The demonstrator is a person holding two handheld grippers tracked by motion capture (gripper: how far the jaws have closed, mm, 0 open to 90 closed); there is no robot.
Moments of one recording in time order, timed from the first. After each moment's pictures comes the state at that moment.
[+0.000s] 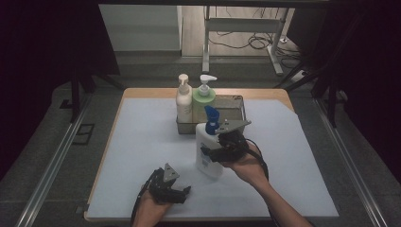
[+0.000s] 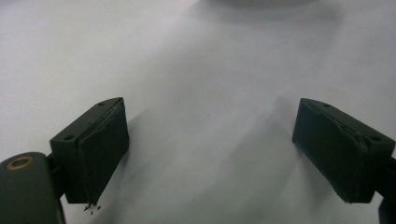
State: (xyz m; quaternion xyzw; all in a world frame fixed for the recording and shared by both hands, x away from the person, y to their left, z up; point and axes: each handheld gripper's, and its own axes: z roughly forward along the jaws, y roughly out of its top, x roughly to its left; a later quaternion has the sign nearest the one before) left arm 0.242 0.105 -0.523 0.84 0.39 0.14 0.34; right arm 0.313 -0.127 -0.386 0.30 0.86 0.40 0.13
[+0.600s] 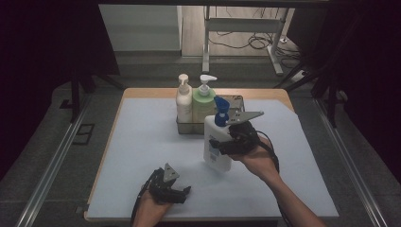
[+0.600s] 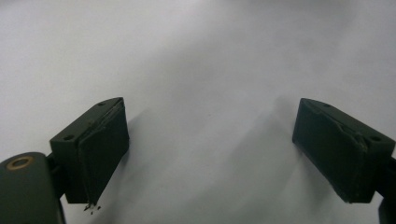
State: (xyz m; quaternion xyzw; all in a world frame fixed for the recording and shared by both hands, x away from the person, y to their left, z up) left arm 0.242 0.105 -0.523 0.84 0.39 0.14 0.34; right arm 0.320 -0.150 -0.360 0.31 0.85 0.41 0.13
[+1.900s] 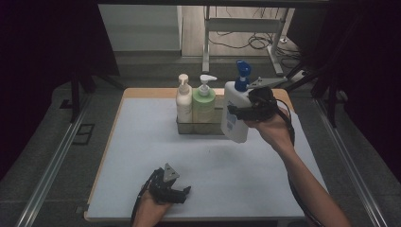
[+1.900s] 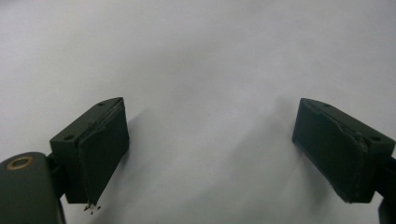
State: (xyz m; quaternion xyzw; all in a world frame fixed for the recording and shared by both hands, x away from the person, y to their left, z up) left arm 0.242 0.105 -0.523 0.84 0.39 0.14 0.34; right arm 0.375 -0.188 -0.304 0.37 0.81 0.41 0.20
